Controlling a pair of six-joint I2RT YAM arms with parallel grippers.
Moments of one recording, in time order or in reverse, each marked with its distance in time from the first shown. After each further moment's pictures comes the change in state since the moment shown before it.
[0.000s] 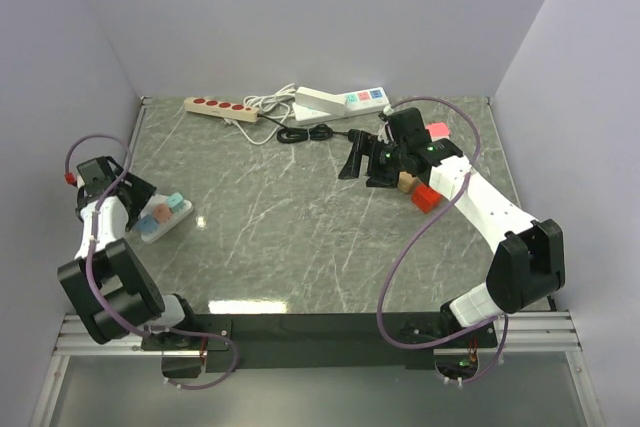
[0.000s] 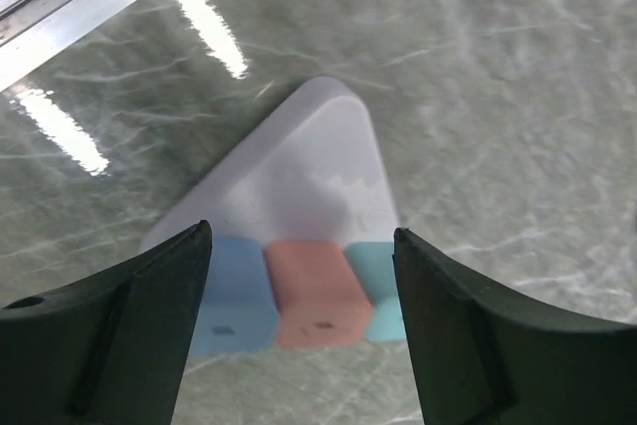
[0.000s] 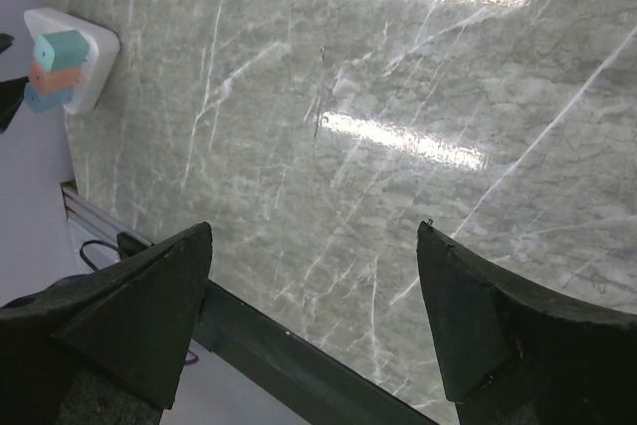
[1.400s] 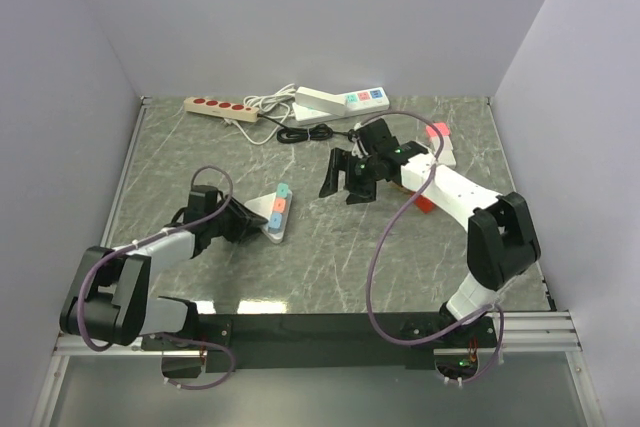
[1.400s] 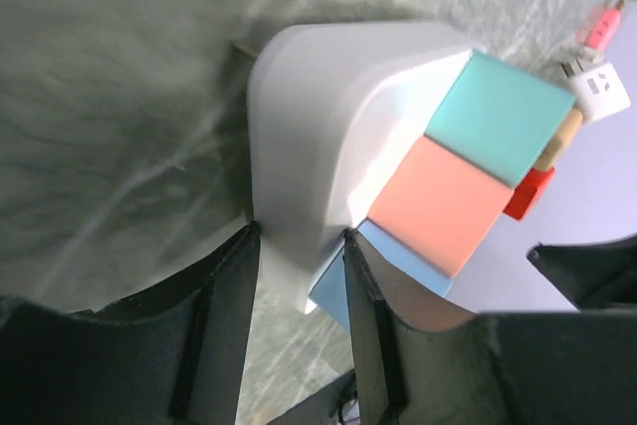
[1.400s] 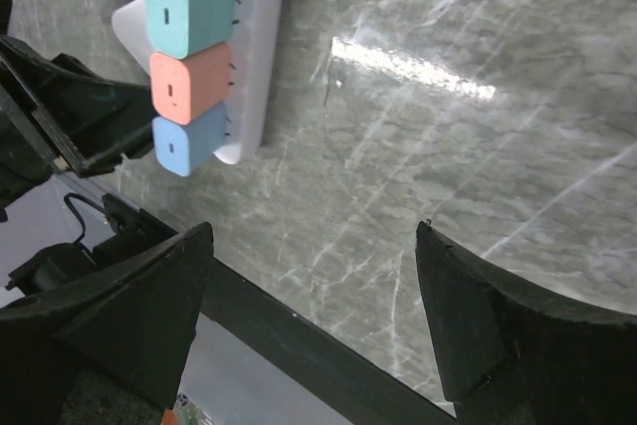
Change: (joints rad) left arm -0.708 -0.010 -0.426 0.485 0.333 -0.531; right arm 0.102 0.161 0.003 0.026 -0.040 0.039
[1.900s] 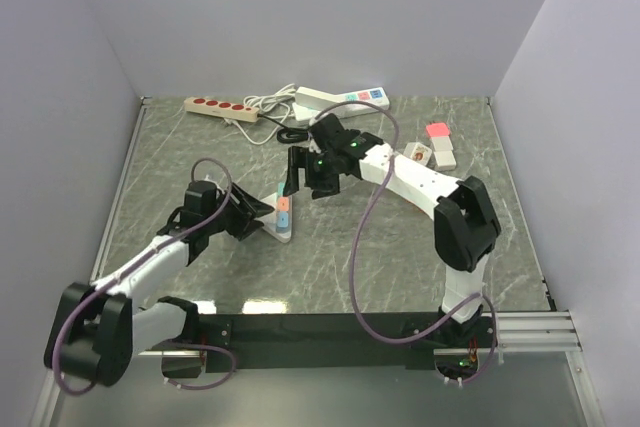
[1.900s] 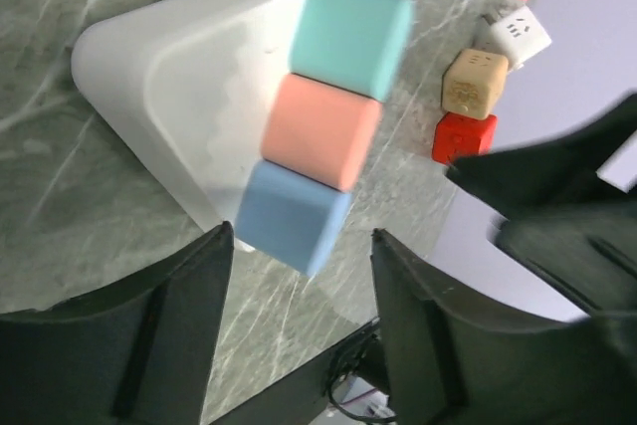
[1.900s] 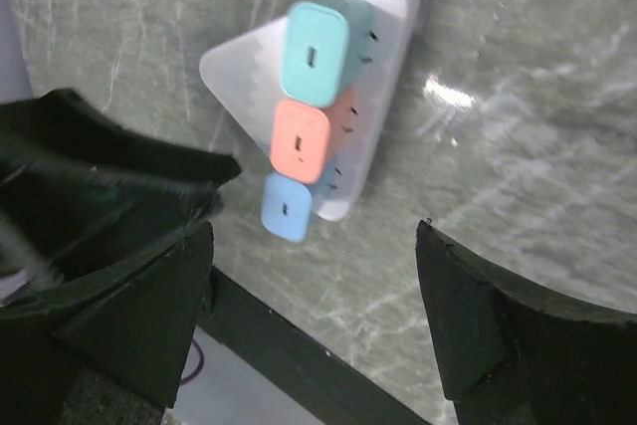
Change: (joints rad) left arm -0.074 -0.175 0.020 -0.039 0.003 -0.011; right arm 0.187 0.213 0.285 -0.042 0.082 0.030
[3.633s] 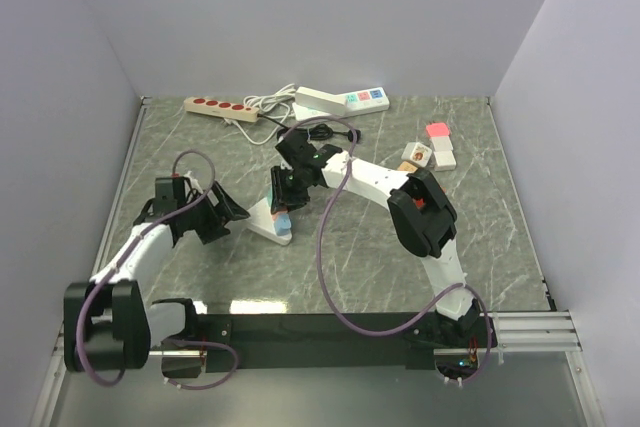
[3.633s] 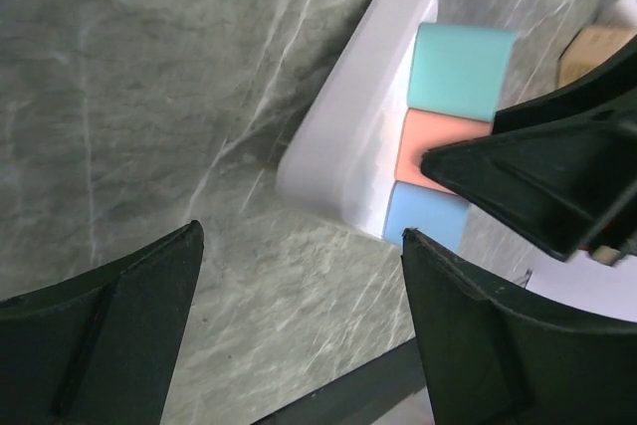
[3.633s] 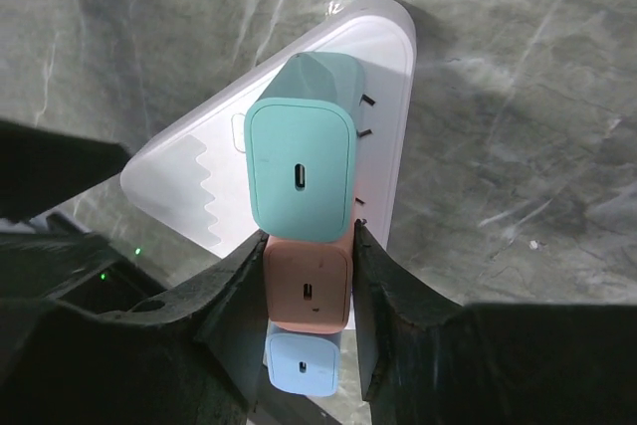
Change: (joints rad) left arm 0.315 -0.015 0.109 -0.356 0.143 0.493; right arm 0.117 0.282 0.177 0.021 0.042 0.002
